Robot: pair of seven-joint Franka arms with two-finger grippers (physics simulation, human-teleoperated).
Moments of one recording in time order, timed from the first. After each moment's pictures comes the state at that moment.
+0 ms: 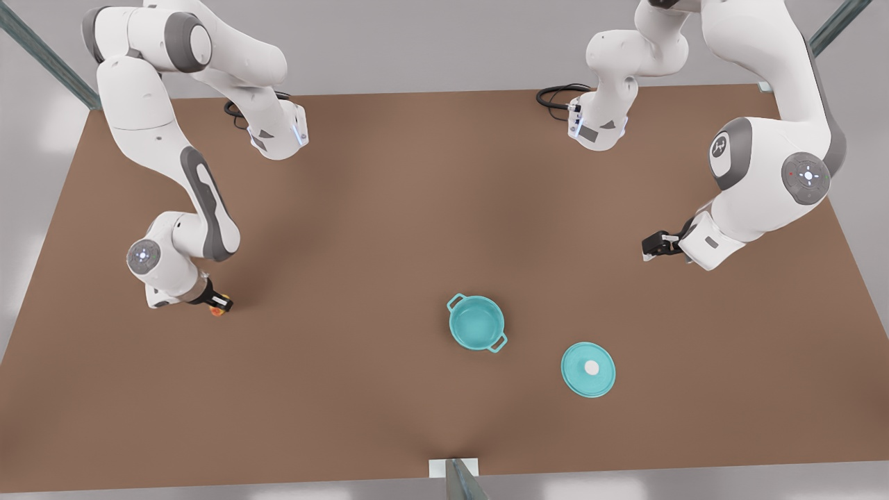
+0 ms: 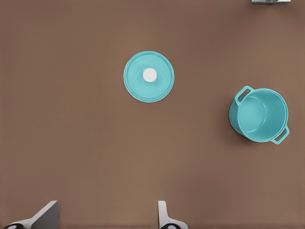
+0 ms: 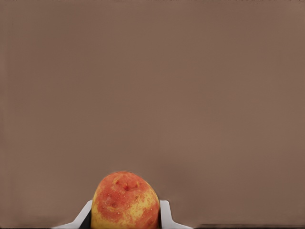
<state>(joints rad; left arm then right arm) -0.08 0.16 -0.01 -1.60 -0.09 1.72 -0.03 -0.09 0.41 -0.04 -2.16 0.04 2.59 0.26</state>
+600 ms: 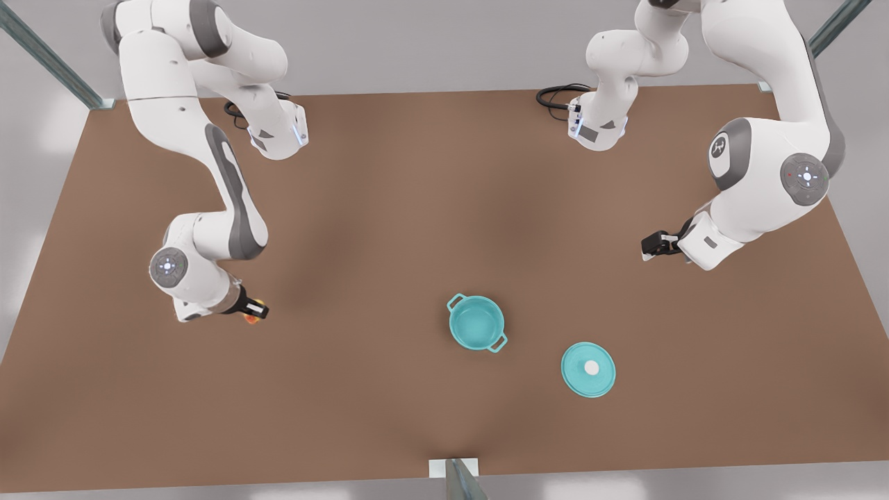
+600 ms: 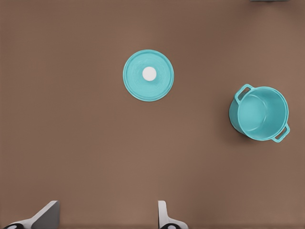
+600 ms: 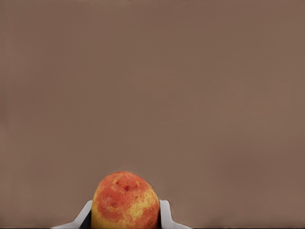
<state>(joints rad) -0.08 0.16 -0.01 -1.61 -0.09 1.72 -0.02 0.11 0.37 -0.02 -1.89 0.09 2.24 0.42</state>
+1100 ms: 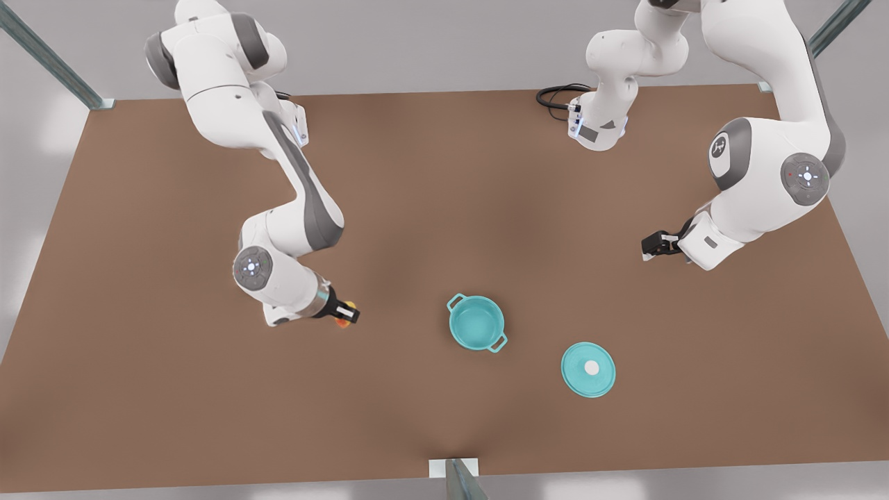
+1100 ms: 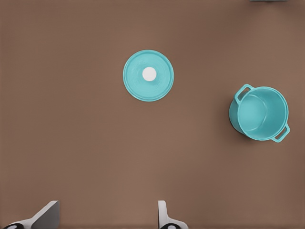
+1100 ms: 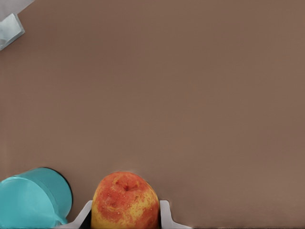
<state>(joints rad) -0.08 0.16 -0.01 -1.61 -0.09 1.72 -0.02 0.39 0.53 -0.02 -1.47 0.30 2.06 0.71</state>
